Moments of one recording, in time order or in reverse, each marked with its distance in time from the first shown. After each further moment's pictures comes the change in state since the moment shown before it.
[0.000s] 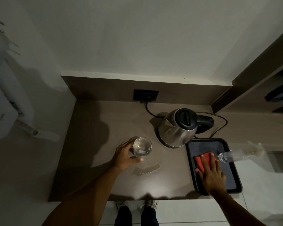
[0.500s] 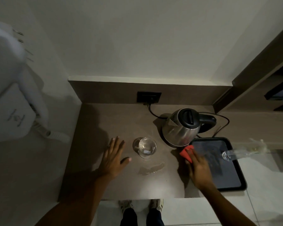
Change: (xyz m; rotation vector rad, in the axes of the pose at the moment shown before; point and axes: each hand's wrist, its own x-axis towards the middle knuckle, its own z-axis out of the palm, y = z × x) left_hand -0.027 -0.043 -0.049 0.595 -0.075 -0.015; right_hand -0.024 -0.094 -0.017 0.236 0.151 -0.200
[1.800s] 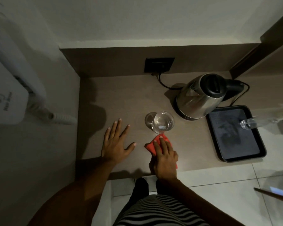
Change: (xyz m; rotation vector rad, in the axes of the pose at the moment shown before) left_hand -0.013 -0.063 0.036 0.195 0.098 0.084; right_hand -0.057 -0.164 0.119 -0.010 -0.034 -0.014
